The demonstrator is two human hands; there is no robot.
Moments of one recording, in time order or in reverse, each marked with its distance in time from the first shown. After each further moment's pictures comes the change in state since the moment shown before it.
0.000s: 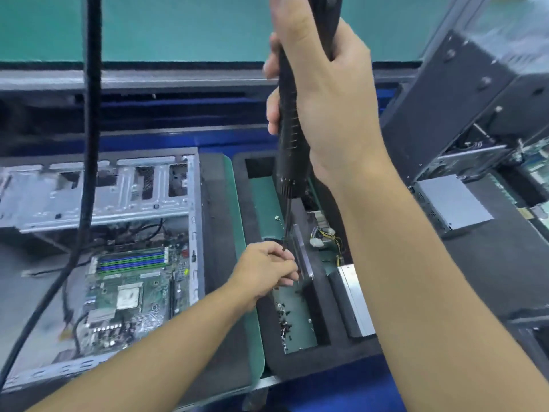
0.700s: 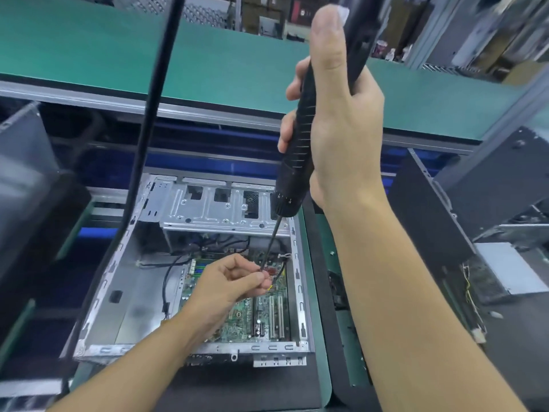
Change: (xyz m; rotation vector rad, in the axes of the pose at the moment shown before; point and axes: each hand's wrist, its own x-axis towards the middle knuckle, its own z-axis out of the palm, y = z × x) left_hand -0.102 -0.020 -0.213 -0.504 0.090 0.232; right_hand -0.035 -0.066 0.188 0.229 -0.068 0.063
